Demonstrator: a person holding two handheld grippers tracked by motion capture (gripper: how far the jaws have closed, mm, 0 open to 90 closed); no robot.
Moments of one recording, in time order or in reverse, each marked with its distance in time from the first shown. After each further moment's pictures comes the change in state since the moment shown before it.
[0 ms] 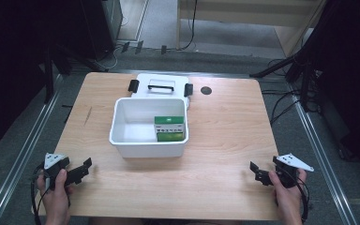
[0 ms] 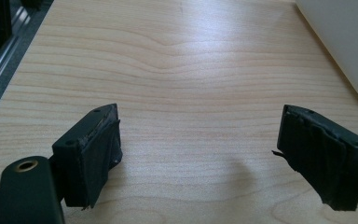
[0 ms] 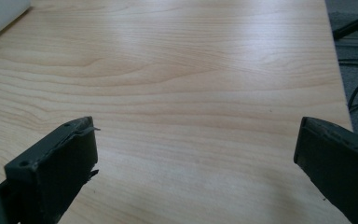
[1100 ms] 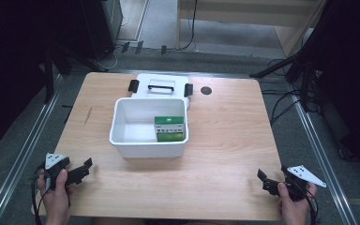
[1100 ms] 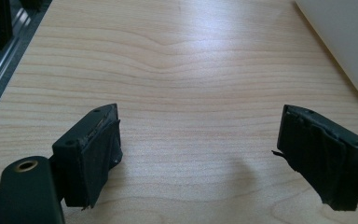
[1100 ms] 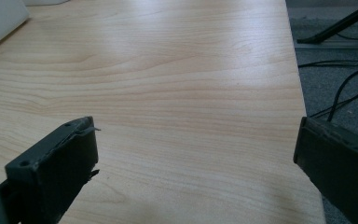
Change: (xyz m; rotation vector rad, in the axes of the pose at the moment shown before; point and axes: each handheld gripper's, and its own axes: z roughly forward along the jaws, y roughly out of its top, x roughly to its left) left arm -0.002 0.000 0.000 0.001 0.002 0.006; right arm -0.007 -0.021 -0.027 -0.060 -0.027 0.036
